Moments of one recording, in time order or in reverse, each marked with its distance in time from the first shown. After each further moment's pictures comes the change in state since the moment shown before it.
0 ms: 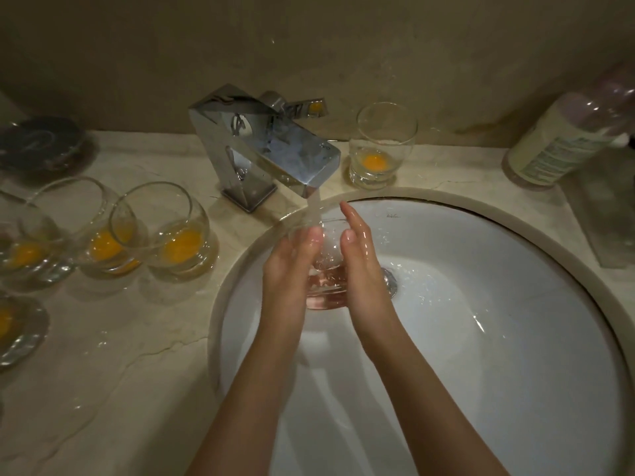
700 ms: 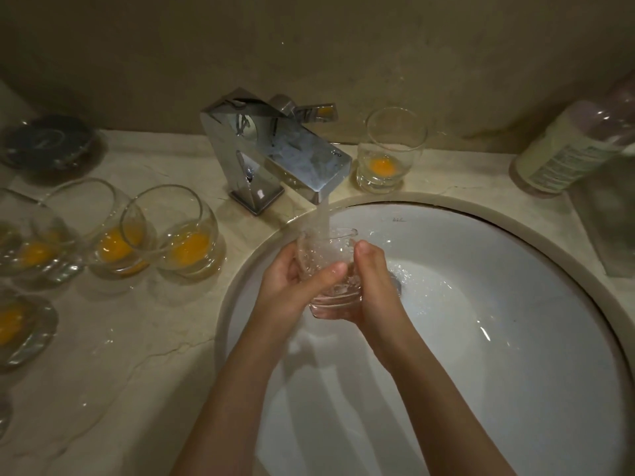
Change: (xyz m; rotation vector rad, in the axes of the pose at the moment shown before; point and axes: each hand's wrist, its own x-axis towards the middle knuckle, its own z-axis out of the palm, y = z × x) left_hand 0.000 0.003 -0.023 0.047 -0.189 -0.098; right_hand 0.000 0.007 -0.007 0.184 -0.017 0.246
